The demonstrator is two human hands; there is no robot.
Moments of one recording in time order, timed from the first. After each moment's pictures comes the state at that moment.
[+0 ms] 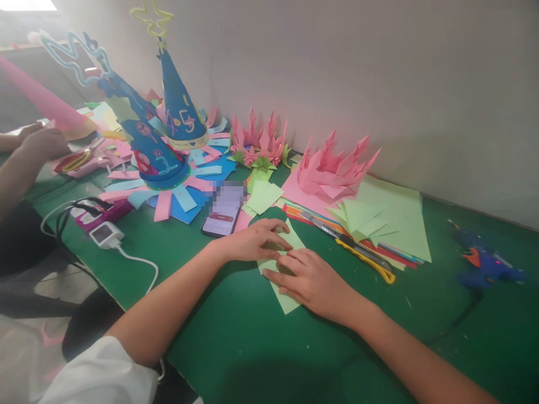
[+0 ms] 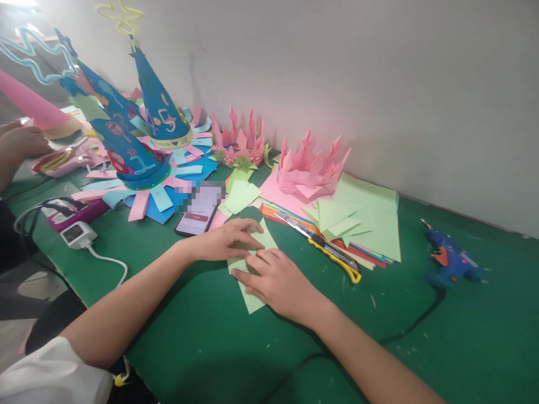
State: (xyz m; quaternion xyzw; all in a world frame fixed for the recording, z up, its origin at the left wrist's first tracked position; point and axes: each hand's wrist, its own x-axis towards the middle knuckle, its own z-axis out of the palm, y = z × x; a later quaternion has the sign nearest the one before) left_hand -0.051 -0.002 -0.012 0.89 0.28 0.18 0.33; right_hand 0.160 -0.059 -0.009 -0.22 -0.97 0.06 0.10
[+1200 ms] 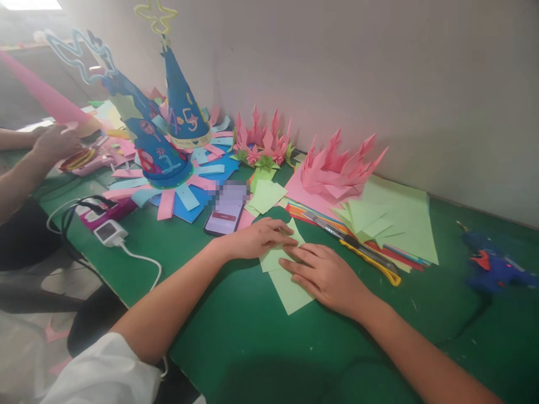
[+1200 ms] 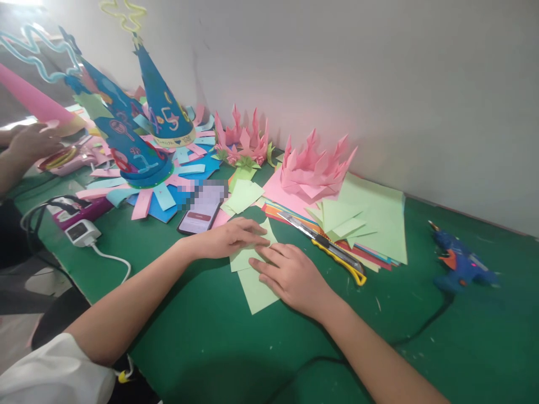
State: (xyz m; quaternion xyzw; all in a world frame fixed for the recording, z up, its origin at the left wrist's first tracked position) left_hand -0.052 0.001 -0.011 0.90 0.27 0.16 0.29; right_hand 0.178 -0.051 -0.015 -0.27 -0.95 0.06 0.14
